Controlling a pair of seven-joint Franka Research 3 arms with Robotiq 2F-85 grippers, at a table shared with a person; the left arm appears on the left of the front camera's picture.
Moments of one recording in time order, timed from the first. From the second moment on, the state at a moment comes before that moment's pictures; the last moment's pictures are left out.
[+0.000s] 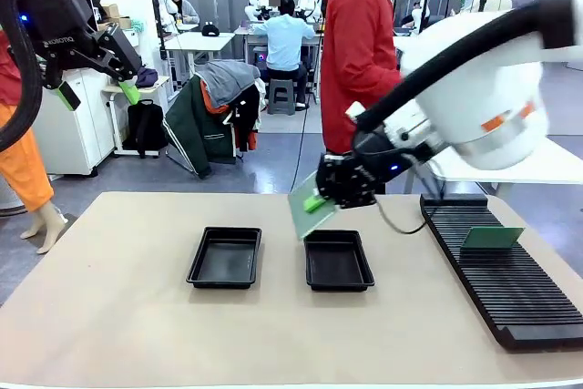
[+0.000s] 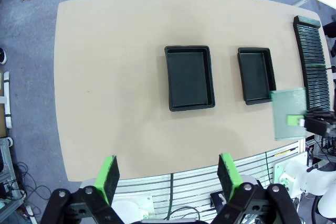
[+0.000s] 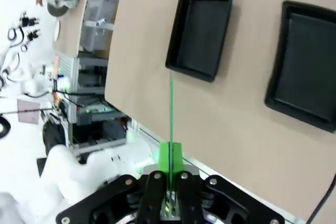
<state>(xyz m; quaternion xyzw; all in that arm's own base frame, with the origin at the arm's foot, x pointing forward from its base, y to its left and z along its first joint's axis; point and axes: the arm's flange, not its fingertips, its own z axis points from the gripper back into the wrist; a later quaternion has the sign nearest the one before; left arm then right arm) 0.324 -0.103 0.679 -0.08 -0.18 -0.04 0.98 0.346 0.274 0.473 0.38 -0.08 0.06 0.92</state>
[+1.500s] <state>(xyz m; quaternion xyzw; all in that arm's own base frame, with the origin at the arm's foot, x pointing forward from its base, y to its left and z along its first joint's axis) 0.324 -0.103 0.679 -0.08 -0.18 -0.04 0.98 0.459 0.431 0.288 0.44 -0.05 -0.03 0.89</state>
